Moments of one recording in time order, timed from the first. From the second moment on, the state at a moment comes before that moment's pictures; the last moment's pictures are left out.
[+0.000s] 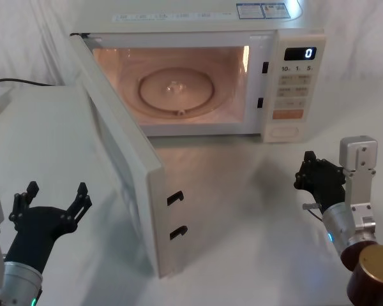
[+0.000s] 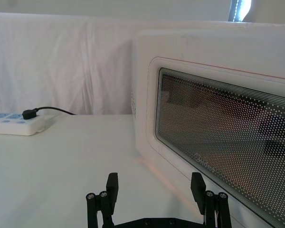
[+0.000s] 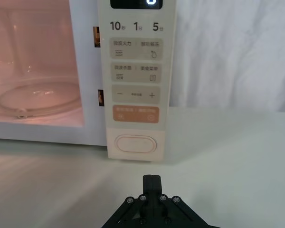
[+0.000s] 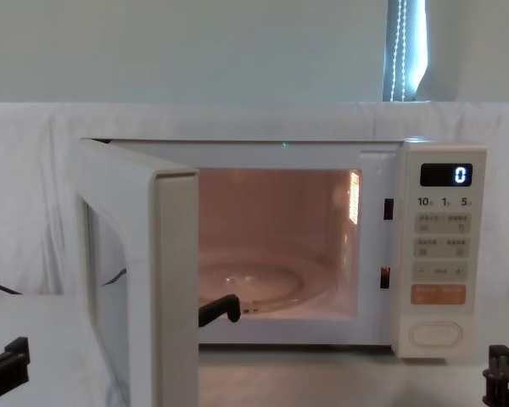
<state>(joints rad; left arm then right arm) 0.27 0.24 0.04 -1.85 -0.25 -0.02 -0.02 0.14 -0.01 -0.08 -1.32 -0.02 -0.10 0.03</state>
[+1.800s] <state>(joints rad) 0.27 0.24 0.04 -1.85 -0.25 -0.02 -0.02 0.14 -0.01 -0.07 -1.32 -0.02 -0.11 0.02</state>
